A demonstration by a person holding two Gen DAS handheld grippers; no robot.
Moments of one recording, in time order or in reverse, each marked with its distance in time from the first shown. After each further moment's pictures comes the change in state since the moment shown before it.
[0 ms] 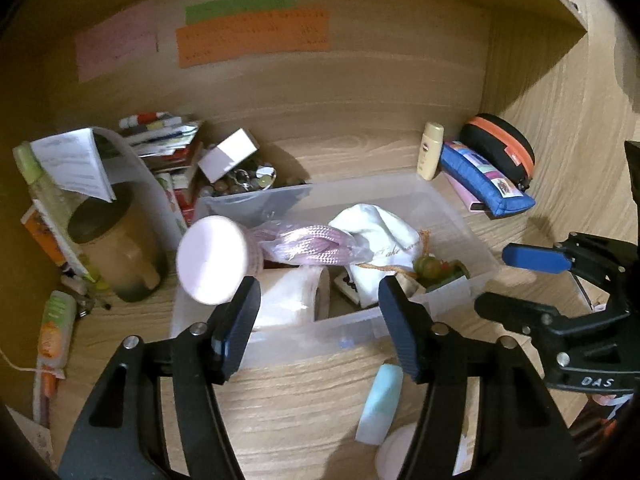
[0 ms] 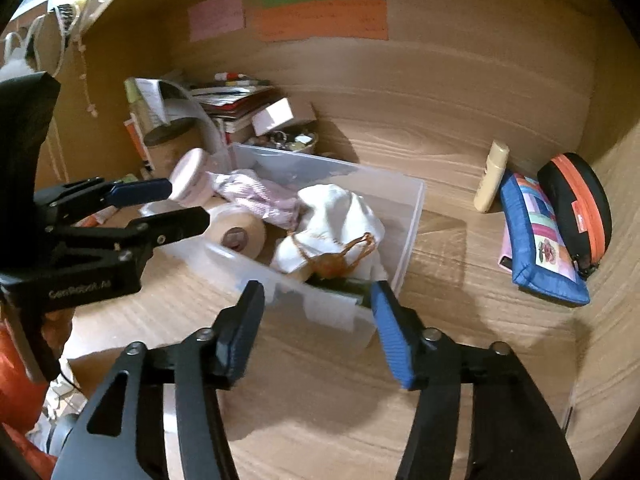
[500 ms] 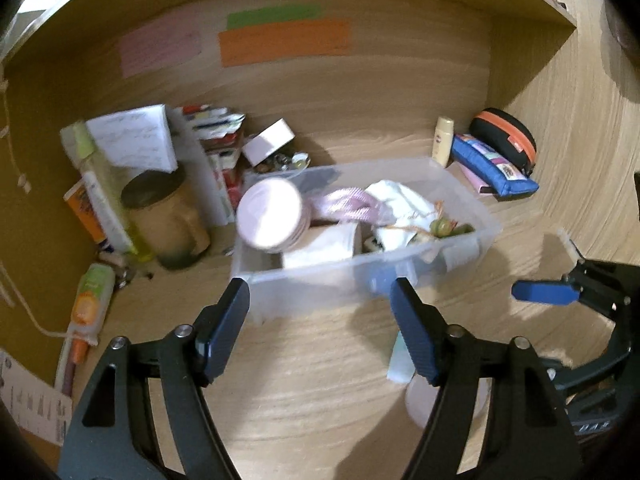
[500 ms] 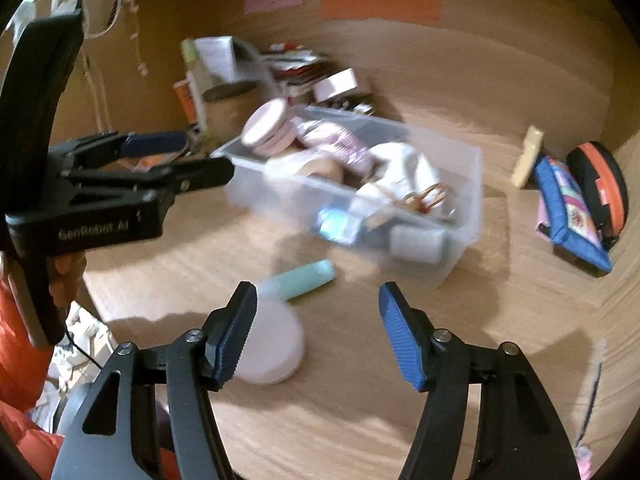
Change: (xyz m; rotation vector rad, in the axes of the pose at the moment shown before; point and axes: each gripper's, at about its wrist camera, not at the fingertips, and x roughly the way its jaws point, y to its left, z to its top) left arm -0.041 0.027 -0.038 -0.003 -0.007 0.067; right arm -0.009 0.060 -0.043 -0.059 0.066 0.080
